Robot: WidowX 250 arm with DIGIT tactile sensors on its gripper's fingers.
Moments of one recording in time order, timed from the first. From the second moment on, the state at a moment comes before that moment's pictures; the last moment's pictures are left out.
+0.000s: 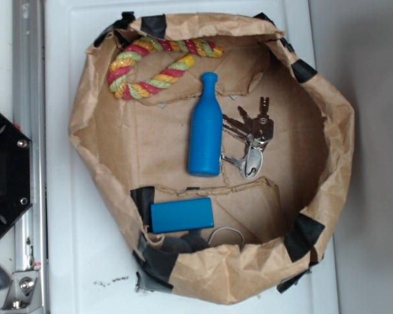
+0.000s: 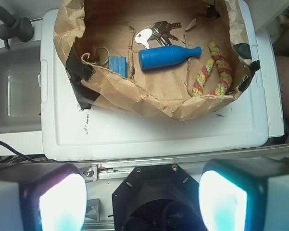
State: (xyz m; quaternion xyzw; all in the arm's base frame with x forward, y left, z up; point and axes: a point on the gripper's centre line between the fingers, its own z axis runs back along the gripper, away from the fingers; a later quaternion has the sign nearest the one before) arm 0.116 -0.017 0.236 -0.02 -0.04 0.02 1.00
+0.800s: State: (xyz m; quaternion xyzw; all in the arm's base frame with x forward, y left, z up) arm 0.174 -0.024 0.216 -0.03 -0.09 0.11 0.99
